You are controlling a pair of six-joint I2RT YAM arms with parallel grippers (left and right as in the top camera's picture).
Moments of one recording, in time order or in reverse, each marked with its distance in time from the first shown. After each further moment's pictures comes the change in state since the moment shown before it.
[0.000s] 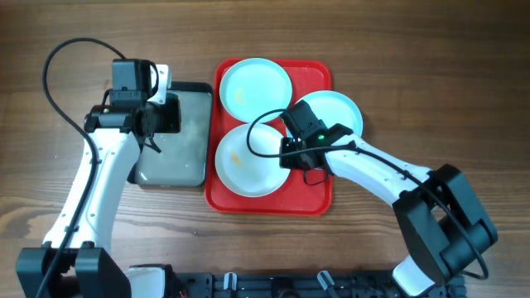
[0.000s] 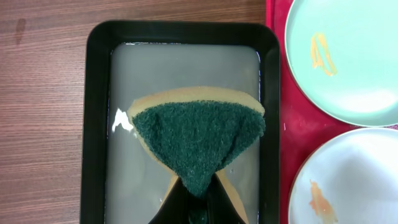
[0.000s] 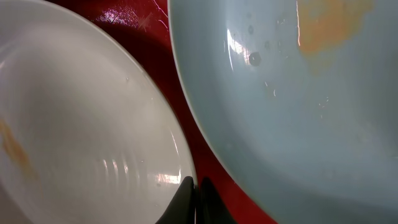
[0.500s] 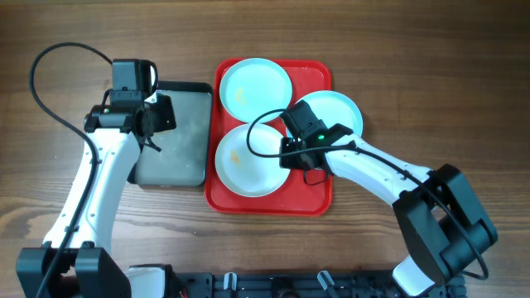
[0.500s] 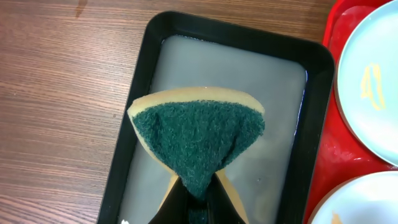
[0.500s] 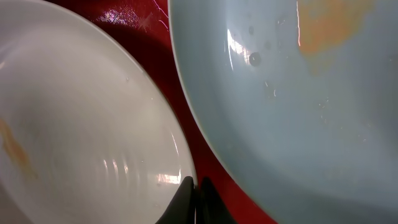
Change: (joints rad) left arm -0.001 0.000 0.000 -0.002 -0.147 -0.173; right arm 0.000 0.000 0.000 0.000 0.000 0.000
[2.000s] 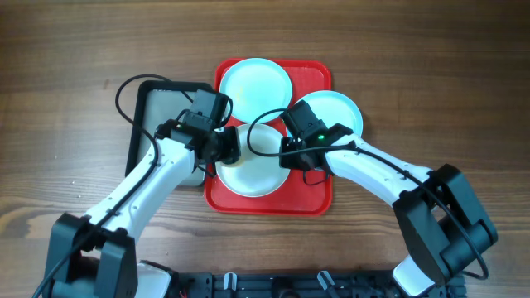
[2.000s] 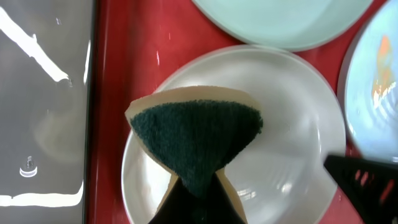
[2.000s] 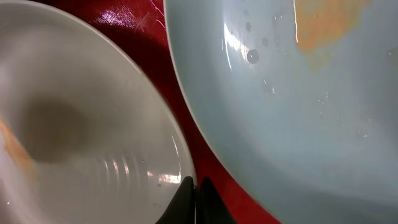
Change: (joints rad) left arm -0.350 0.064 -0.149 0.076 0.230 -0.342; right arm 0.000 0.000 0.000 -0.002 -0.003 0.024
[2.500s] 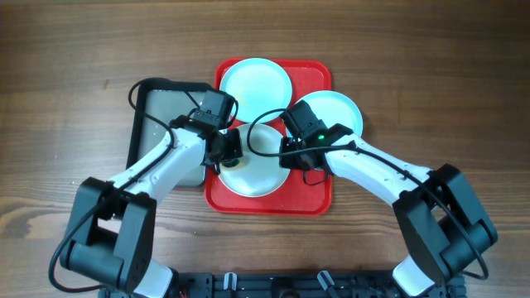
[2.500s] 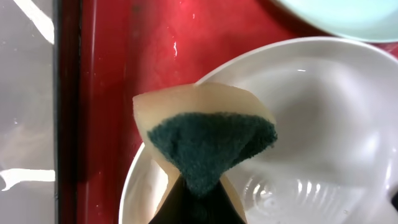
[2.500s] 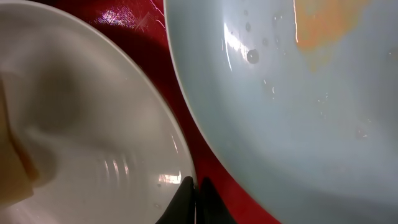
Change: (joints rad) left arm 0.000 0.158 0.000 0.046 -0.020 -0.005; right arm 0.000 0.000 0.000 0.000 0.000 0.000
